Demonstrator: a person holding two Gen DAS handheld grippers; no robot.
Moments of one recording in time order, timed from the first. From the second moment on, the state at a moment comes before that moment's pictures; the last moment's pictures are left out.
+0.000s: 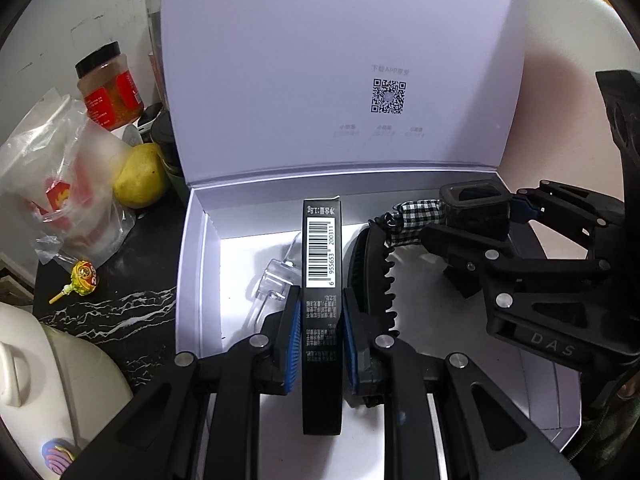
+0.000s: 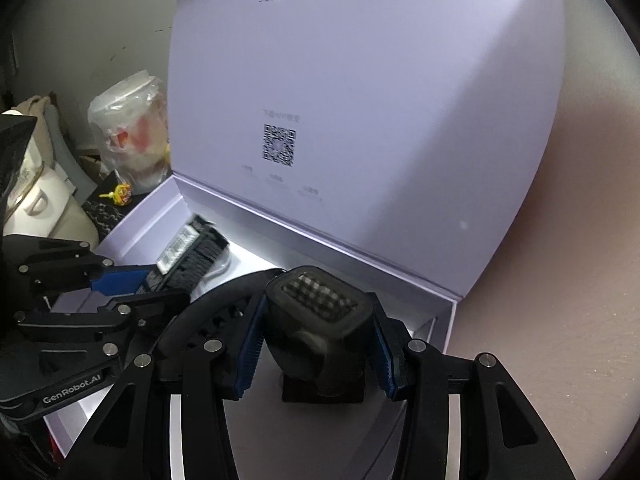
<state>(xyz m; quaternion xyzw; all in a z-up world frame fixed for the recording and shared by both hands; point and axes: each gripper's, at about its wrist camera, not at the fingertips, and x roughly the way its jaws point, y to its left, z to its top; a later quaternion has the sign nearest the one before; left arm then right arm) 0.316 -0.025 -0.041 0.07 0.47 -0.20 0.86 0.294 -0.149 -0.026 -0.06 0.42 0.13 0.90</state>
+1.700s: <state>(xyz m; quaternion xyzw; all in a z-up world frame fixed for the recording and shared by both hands) 0.229 -0.001 0.043 0.07 0.42 -0.16 0.89 0.208 -0.172 0.040 -0.06 0.38 0.10 0.92</state>
